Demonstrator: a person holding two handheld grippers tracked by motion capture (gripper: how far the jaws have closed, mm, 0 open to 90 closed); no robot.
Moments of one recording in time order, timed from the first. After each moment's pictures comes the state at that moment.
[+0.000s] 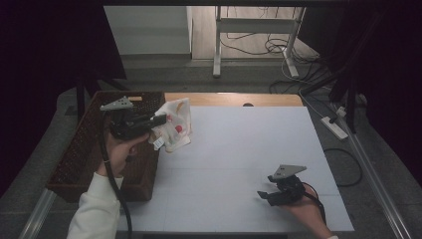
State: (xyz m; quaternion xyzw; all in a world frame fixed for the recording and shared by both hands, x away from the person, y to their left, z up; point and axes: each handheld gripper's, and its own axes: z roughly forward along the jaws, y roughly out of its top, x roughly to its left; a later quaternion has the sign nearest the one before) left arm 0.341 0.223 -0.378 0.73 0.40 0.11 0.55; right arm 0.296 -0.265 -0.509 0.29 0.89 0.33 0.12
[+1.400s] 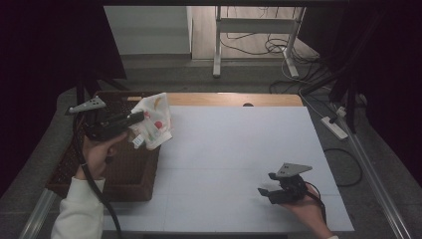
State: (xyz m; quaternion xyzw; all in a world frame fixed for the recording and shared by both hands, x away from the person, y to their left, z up) left arm 0.322 0.273 -0.373 0.70 0.43 0.14 0.56; right arm 0.294 -0.269 -0.500 0.29 0.88 0.36 0.13
